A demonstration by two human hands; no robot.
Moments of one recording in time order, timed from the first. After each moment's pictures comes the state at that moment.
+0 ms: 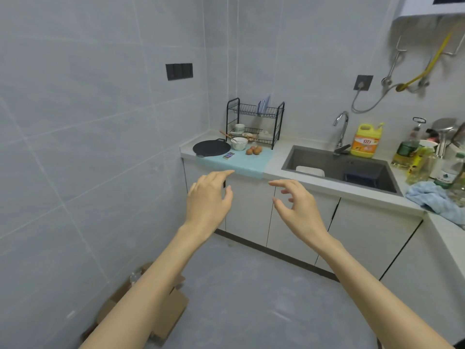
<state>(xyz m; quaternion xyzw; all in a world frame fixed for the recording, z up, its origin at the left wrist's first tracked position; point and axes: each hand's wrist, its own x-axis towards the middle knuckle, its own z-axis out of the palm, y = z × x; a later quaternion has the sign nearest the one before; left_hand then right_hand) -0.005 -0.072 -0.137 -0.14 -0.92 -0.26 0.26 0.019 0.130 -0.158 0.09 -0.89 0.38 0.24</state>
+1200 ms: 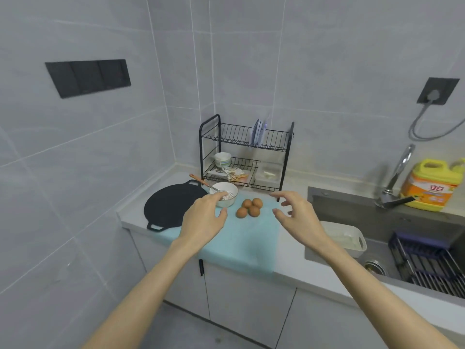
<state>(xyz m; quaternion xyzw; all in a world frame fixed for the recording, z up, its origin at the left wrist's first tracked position) -0.697 0.033 -0.194 -0.17 -0.94 -0.26 0.12 -0.649 0.256 -0.198 0.02 -0.92 0.35 0.18</state>
